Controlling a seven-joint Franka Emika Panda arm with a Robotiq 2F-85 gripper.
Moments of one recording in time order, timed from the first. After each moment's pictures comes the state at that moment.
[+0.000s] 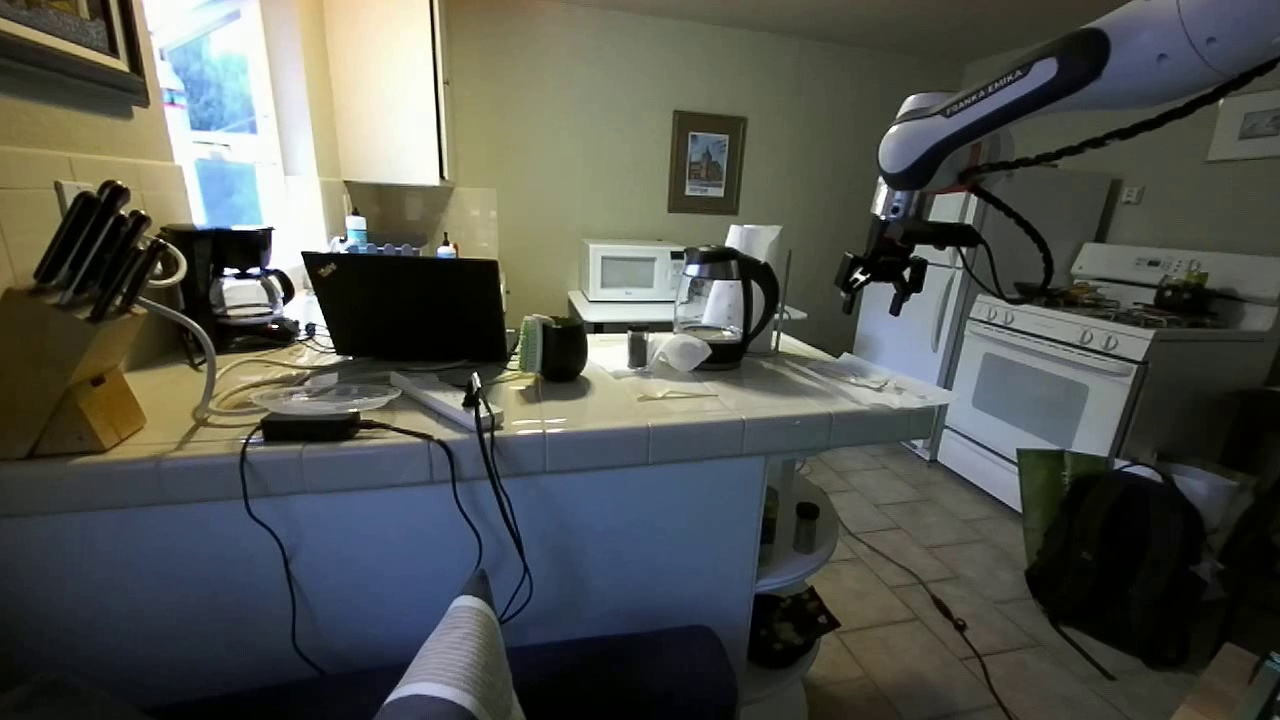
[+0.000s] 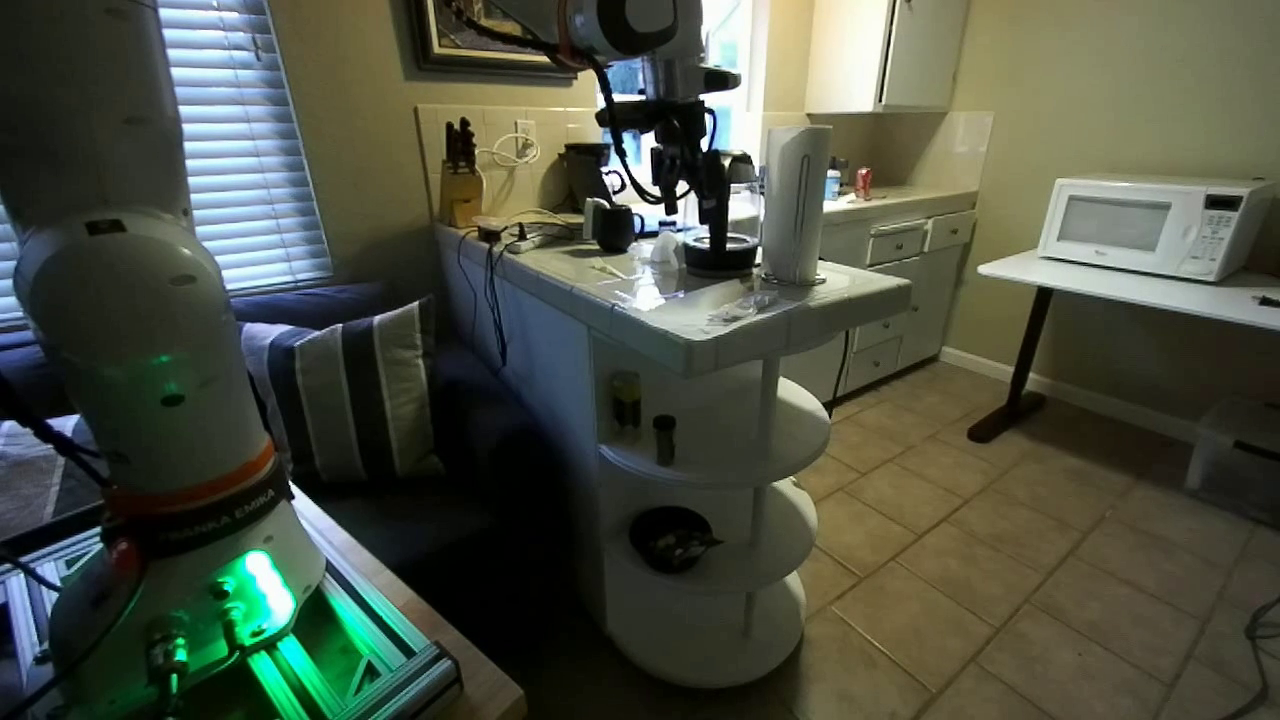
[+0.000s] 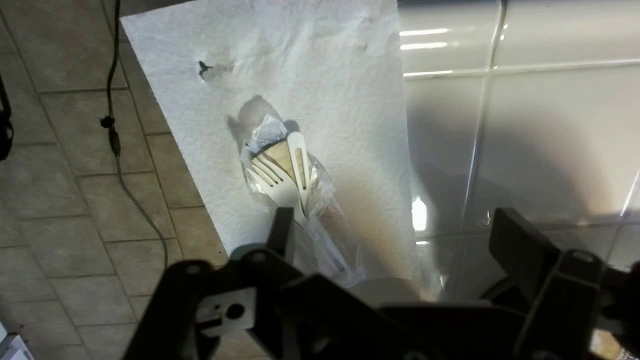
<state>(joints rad) -0.11 0.08 -0.10 -1.88 -0.01 2.13 0.15</state>
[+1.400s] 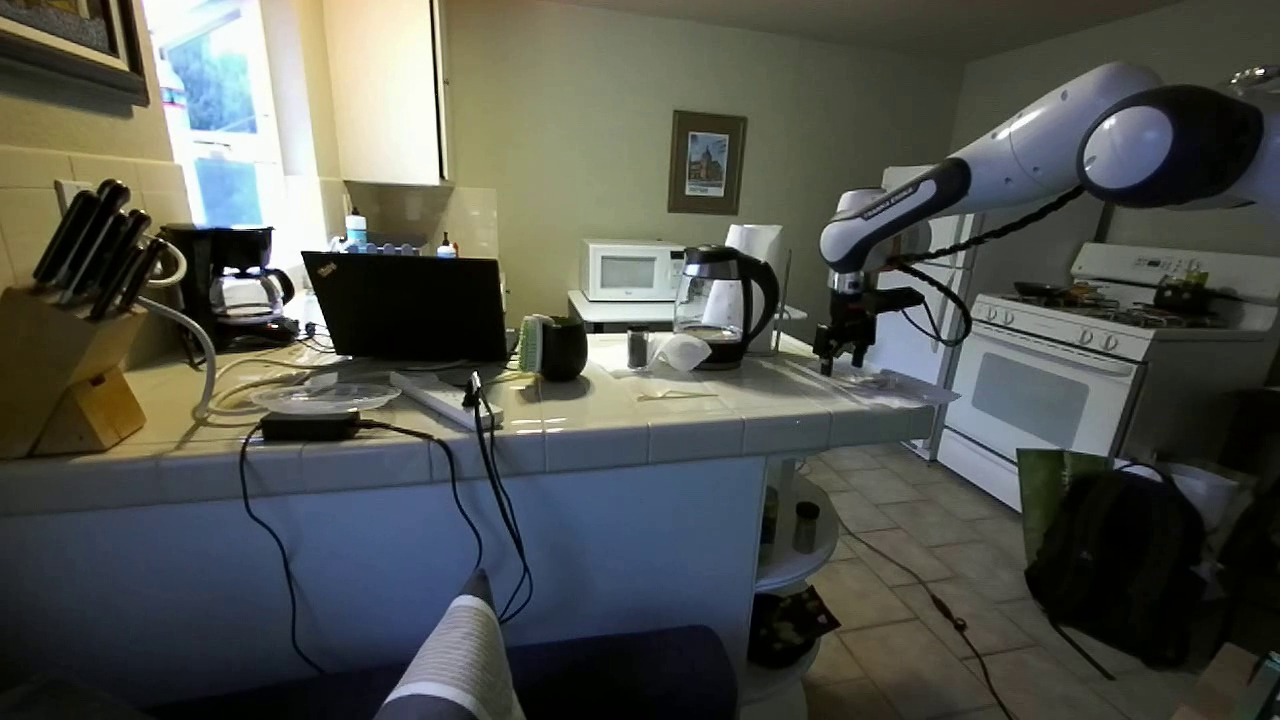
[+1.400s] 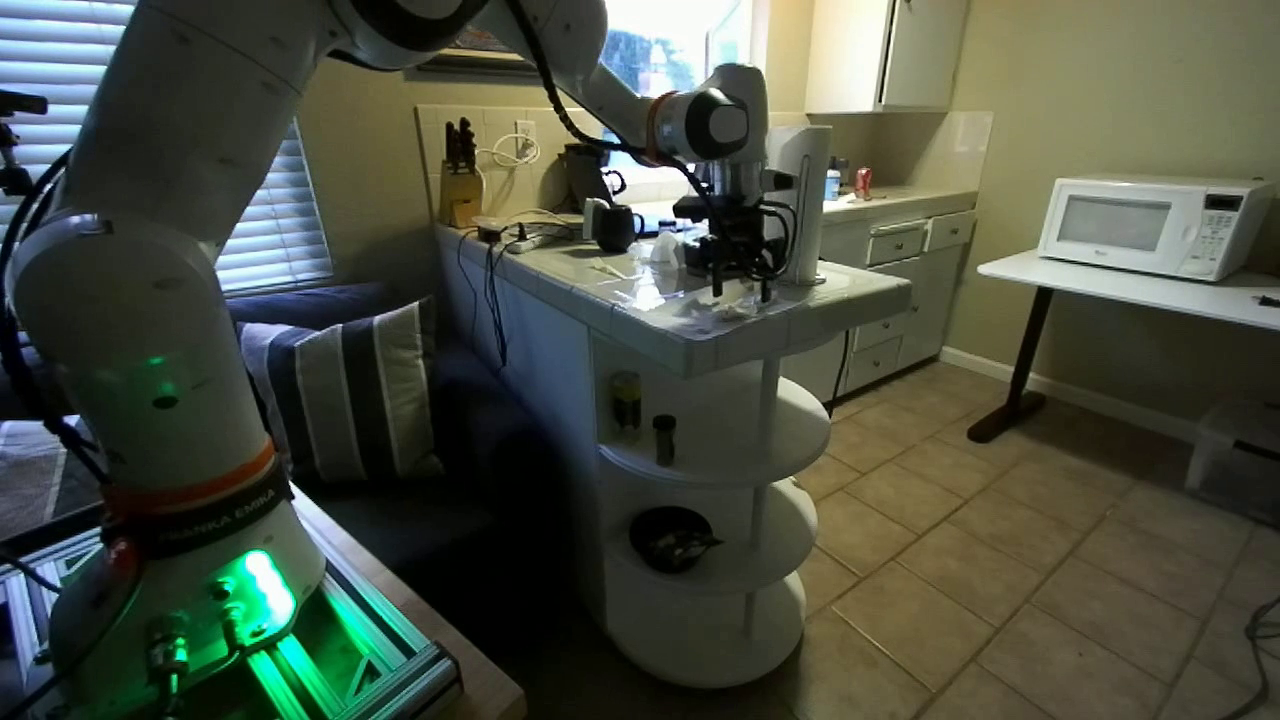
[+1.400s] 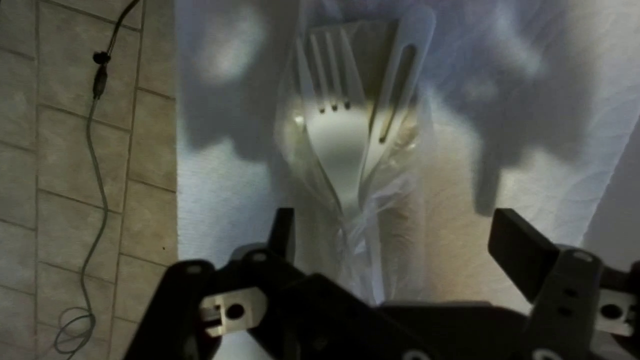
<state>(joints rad) -0.17 0.56 -0.08 -1.49 -0.05 2.10 -0.23</state>
